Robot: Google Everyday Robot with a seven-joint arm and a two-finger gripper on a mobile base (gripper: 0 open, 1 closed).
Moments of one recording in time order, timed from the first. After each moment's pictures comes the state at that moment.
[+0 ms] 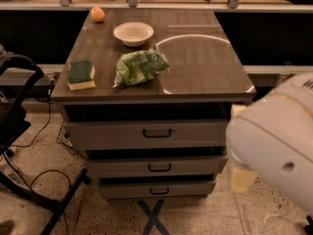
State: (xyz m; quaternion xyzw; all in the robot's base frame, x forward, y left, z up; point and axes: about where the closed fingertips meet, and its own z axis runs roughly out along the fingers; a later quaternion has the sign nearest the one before) arm 0.415 -0.196 0.808 -0.62 0.74 -0.22 0.13
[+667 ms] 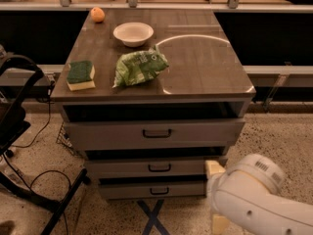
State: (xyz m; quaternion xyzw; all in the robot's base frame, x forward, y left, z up) arm 0.384 -0.170 0.613 -0.69 0.70 -0.12 0.12
